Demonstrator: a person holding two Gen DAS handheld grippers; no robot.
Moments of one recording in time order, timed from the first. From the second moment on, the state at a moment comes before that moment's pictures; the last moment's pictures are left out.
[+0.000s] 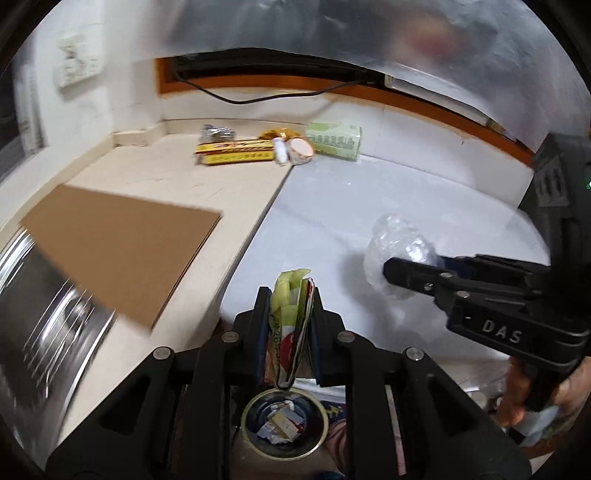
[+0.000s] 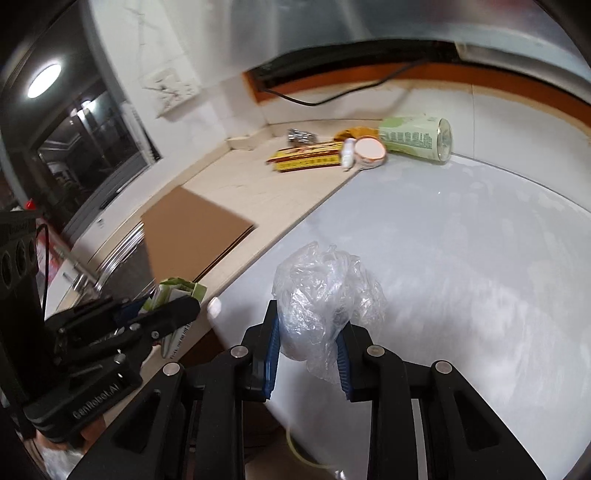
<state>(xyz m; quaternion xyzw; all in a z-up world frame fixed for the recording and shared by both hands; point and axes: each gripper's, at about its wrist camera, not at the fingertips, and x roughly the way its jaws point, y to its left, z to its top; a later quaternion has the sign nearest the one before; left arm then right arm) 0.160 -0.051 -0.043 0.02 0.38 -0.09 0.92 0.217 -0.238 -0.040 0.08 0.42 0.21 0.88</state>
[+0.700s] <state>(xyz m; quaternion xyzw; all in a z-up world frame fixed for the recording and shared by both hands) 0.019 -0.018 -0.148 -0.01 0.41 -0.01 0.91 0.014 -0.144 -0.105 -0.09 0.37 0.22 0.90</state>
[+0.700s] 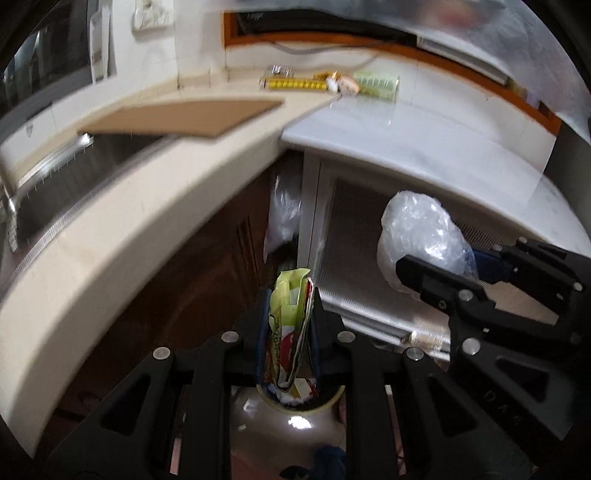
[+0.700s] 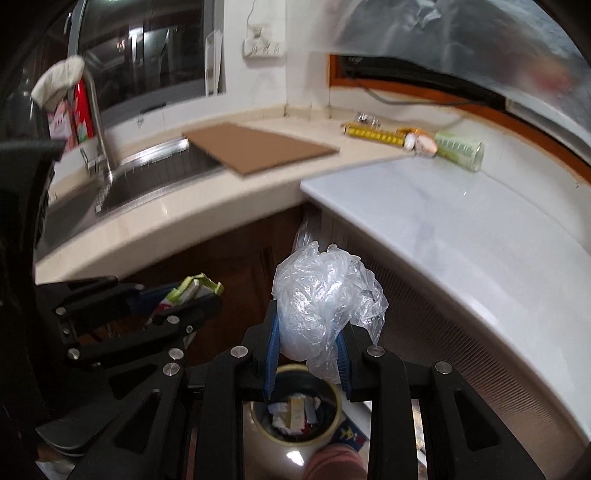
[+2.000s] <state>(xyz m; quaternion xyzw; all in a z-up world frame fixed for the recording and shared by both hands) 0.101 0.006 -0.368 -0.06 0.55 -0.09 0.83 0.137 -0.129 -0.386 -0.06 0.58 0.24 0.77</state>
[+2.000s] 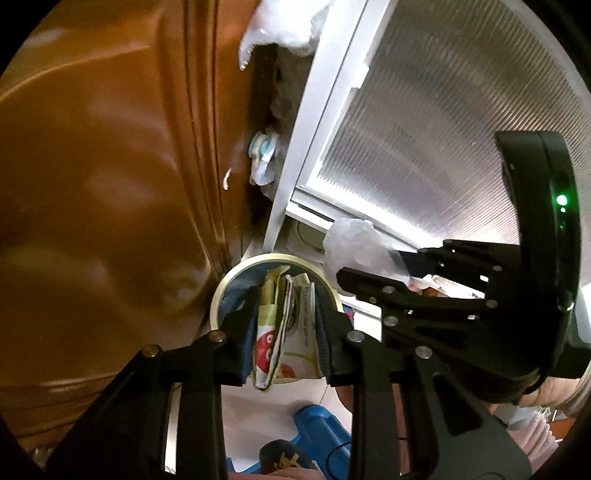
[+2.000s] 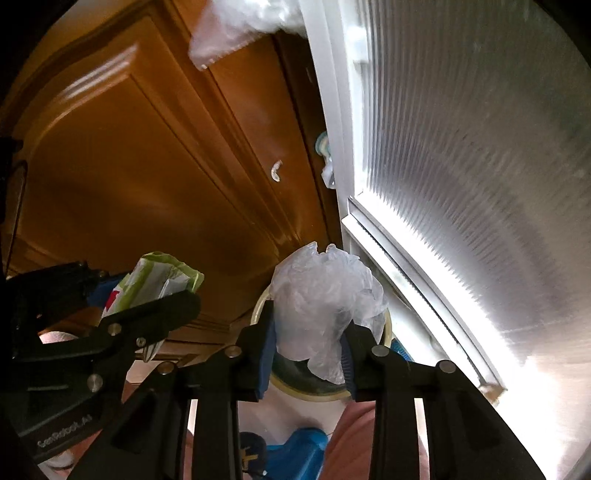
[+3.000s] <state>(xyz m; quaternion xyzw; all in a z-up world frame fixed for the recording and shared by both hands) 0.080 -0.005 -0.323 -0.05 0.53 -0.11 0.84 0.121 -0.173 -0.355 0.02 0.58 0.18 0.80</state>
